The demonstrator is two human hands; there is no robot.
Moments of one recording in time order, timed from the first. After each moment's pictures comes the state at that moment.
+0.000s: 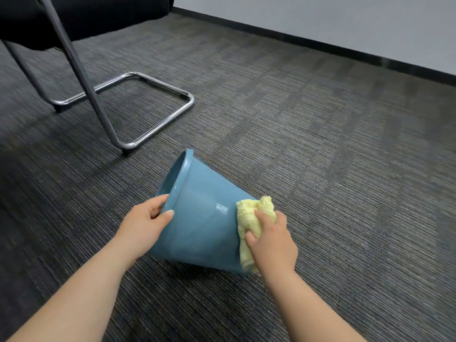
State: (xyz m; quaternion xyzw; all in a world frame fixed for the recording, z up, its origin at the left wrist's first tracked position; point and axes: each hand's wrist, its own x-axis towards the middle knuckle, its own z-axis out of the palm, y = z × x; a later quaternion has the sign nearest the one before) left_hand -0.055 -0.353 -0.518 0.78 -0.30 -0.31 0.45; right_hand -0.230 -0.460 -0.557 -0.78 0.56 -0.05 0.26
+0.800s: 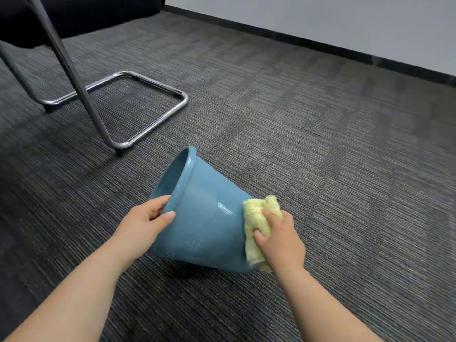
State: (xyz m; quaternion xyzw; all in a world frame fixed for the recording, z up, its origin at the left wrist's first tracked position) left_hand -0.056 -0.349 -0.517 0.75 -0.33 -0.34 0.46; right_hand -0.253 -0.473 -0.574 -0.77 0.57 -0.04 0.26
